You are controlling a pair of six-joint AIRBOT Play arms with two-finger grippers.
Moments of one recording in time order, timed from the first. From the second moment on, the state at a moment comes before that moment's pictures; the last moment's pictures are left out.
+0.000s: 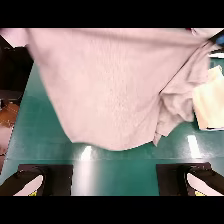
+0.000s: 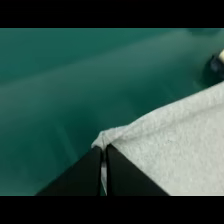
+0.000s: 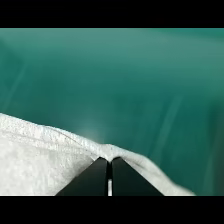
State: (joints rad) left arm -0.08 -1.05 1.71 1.08 -1.26 -1.32; right arm 0.06 -1.12 1.80 -1.31 1.51 1.61
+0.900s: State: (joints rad) left arm 0.00 -1.53 1.65 1.18 -1.19 -1.38; right arm -0.01 -1.51 1.67 -1.24 1.26 1.50
